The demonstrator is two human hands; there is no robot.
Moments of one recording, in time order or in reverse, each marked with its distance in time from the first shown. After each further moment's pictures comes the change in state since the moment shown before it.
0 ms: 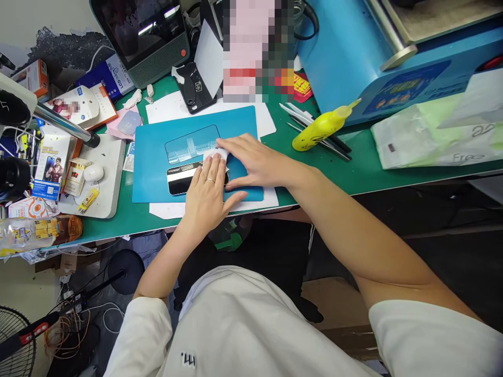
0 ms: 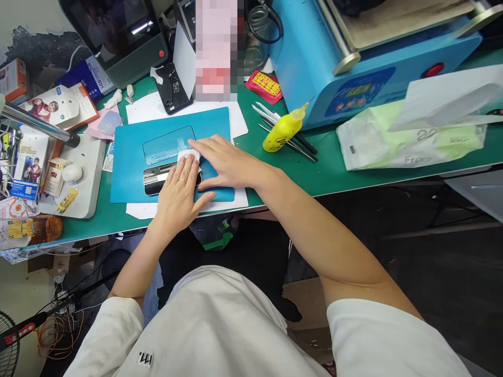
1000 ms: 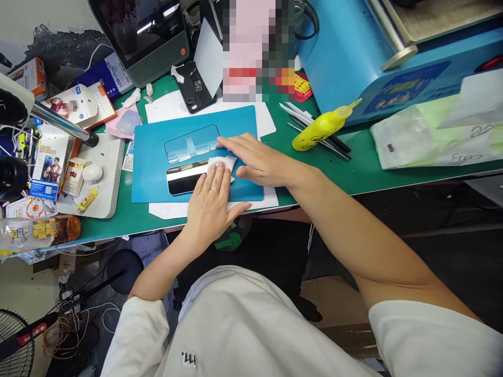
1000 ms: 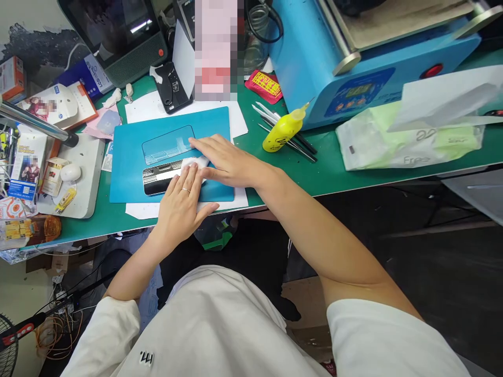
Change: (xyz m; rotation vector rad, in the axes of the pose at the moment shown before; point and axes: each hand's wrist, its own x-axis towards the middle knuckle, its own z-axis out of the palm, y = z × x) left_hand -0.017 0.011 0.000 0.054 0.008 0.054; right_hand -0.002 0.001 -0.001 0.103 0.033 0.014
